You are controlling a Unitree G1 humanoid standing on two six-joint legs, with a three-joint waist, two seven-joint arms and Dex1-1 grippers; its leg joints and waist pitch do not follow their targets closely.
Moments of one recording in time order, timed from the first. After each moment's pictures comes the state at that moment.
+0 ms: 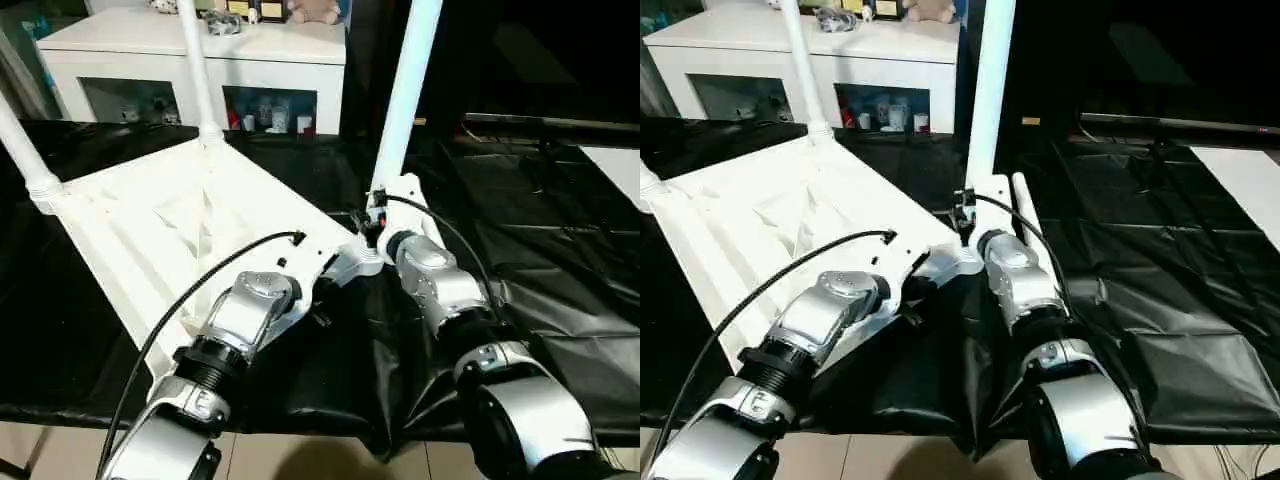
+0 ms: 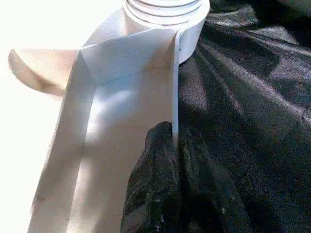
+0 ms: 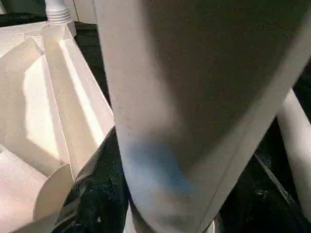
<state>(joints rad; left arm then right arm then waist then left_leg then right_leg) -0.62 0.07 -0.23 0.55 0.07 0.58 -0.55 -0.81 0.01 -0.02 0.96 0.10 0.12 0.12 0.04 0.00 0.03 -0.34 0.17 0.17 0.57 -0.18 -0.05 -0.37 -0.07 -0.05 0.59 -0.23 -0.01</state>
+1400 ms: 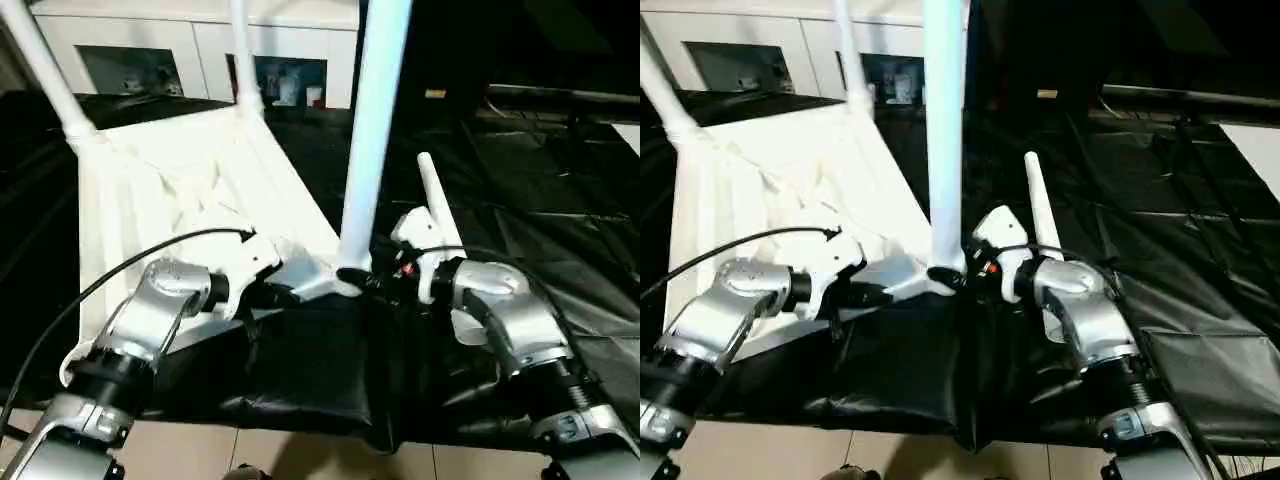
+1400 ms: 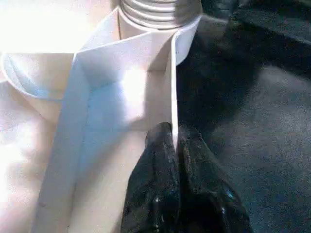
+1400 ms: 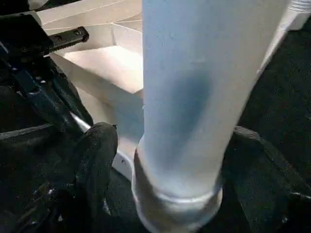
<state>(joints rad) -0.50 0.43 -0.25 0.35 -0.03 0.36 -1.08 -0.49 -0.29 0.19 0.38 0.13 0.17 0.87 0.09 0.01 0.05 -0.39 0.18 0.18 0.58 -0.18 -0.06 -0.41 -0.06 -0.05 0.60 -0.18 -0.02</state>
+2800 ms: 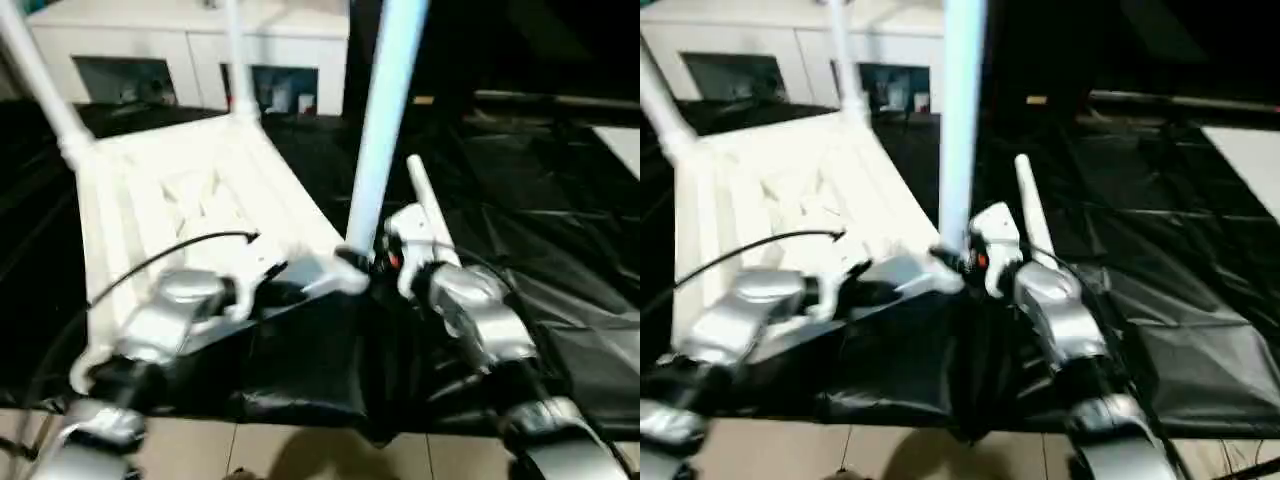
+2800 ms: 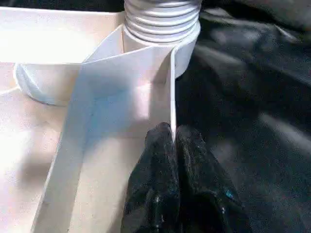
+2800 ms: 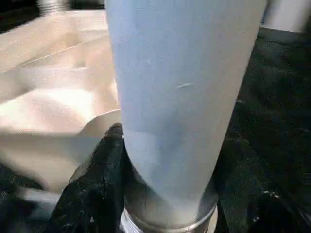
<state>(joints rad) -0.54 0.29 -0.21 0.45 -0.01 0.38 -0.88 -0.59 -0.11 0.06 0.65 0.12 0.13 0.50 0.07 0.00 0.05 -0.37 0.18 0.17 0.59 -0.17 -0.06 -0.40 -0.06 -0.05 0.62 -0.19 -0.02</state>
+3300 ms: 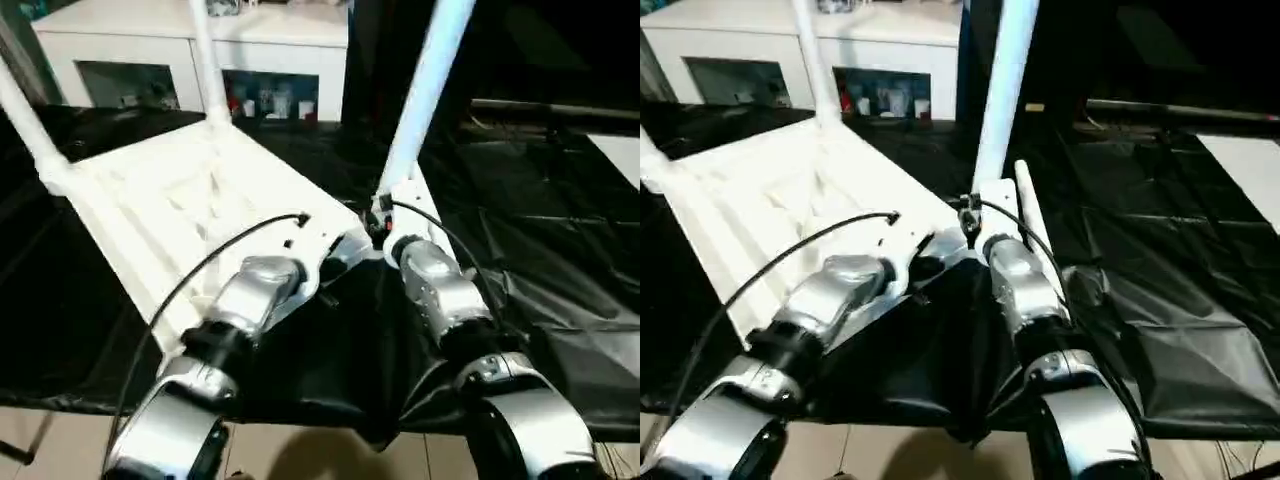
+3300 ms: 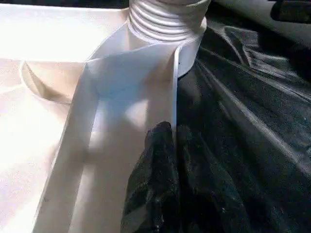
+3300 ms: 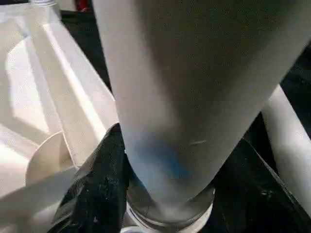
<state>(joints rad) -0.71 0.05 -0.20 0.67 0.05 0.46 -0.52 -0.78 0.01 -0.03 0.91 0.07 0.11 0.03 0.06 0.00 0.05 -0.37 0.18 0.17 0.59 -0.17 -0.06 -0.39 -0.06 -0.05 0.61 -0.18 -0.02</state>
